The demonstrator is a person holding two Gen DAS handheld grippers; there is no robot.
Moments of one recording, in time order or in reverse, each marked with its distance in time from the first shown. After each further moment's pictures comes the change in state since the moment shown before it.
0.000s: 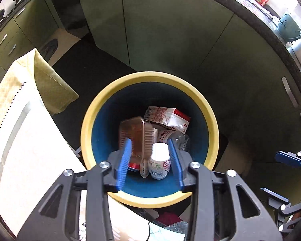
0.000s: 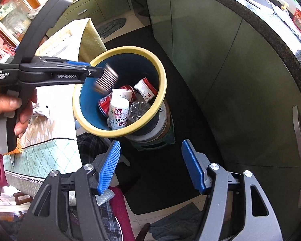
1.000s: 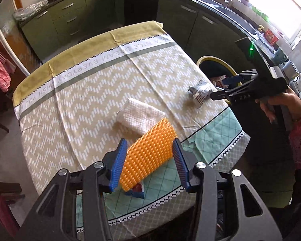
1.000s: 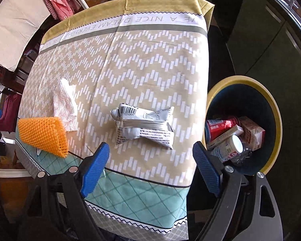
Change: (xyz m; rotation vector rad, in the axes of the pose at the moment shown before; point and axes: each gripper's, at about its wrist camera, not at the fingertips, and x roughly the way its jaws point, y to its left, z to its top) left arm -0.222 0.207 -0.309 -0.280 -0.150 0.063; right arm 0.060 0.263 0.051 -0.413 0.161 0.128
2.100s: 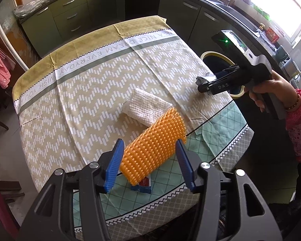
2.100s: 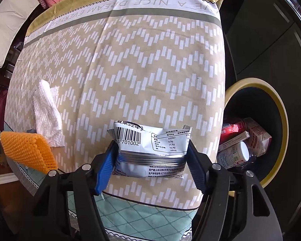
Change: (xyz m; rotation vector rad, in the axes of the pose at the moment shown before) left arm 0.011 0.008 -0.010 0.003 0.016 -0.008; right arm 0.046 0.012 0.031 0.016 0.082 -0.050
